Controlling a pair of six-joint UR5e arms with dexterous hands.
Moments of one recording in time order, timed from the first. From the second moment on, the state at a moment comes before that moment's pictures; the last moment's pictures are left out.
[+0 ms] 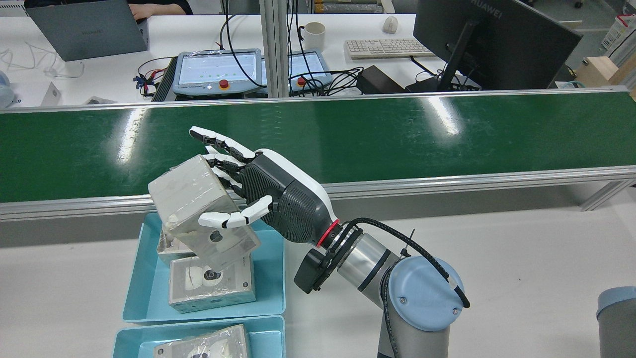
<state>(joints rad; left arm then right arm) -1.83 -1.83 -1.72 0.52 1.93 -0.16 0.41 -0.88 1.95 -3.48 -1.09 -0.30</state>
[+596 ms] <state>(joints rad) -1.83 -1.83 -1.72 0.52 1.93 -0.16 0.41 -0.89 1.96 -3.48 -1.09 -0.29</state>
